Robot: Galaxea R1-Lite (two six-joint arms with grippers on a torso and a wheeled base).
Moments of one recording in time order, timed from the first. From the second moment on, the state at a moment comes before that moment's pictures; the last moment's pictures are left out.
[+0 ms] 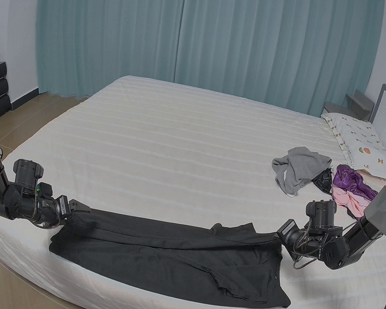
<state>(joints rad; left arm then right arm) 0.14 2.20 -0.71 -0.66 -0.53 -0.47 0.22 2.24 -0.85 -0.67 0.04 0.93</state>
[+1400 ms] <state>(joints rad) 0.18 2.25 -0.63 -0.89 -0.56 -0.38 0.22 2.23 -0.87 -0.68 0.06 0.94</state>
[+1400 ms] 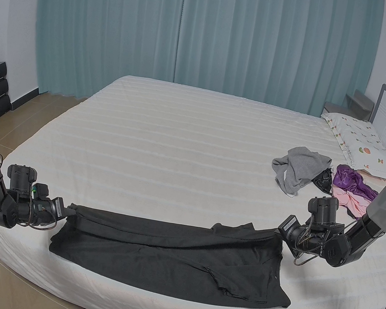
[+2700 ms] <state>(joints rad) 0.17 2.29 -1.03 -0.69 -0.45 -1.00 0.23 2.31 -0.91 -0.93 0.02 0.93</state>
